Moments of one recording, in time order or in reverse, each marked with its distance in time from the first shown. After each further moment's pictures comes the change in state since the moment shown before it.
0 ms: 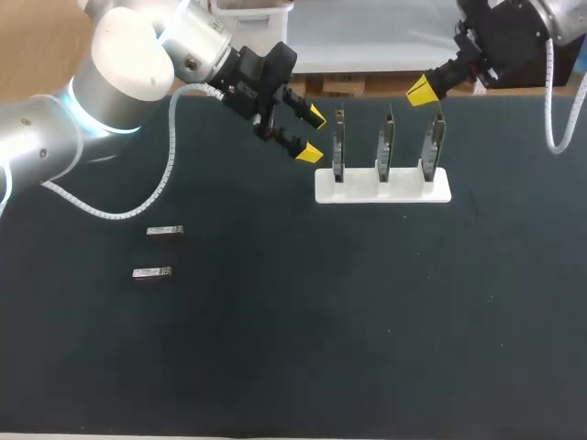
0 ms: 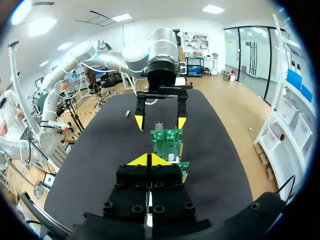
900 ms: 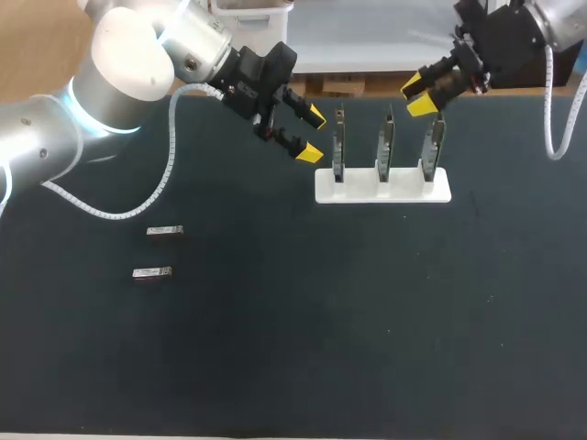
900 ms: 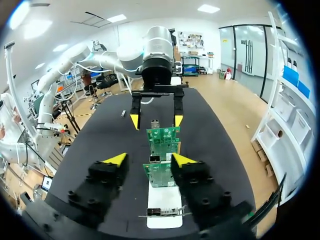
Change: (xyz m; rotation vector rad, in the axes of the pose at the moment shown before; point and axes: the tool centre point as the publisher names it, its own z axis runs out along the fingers) left arm 0.000 0.000 0.000 0.000 0.000 0.000; right arm 0.002 -0.002 0.006 0.034 -0.002 0.019
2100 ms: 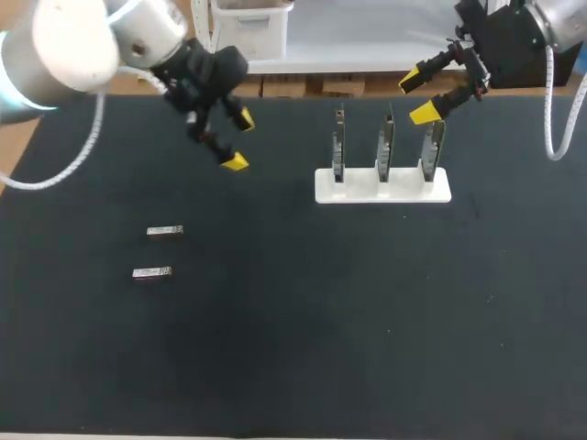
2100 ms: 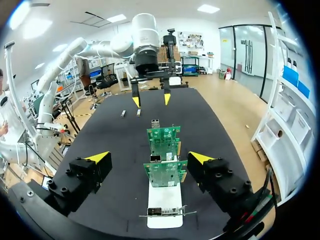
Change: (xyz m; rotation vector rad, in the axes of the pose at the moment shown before) left arm 0.088 -0.026 -0.099 -0.103 0.382 0.026; right arm 0.000 0.000 0.000 0.001 0.000 0.000
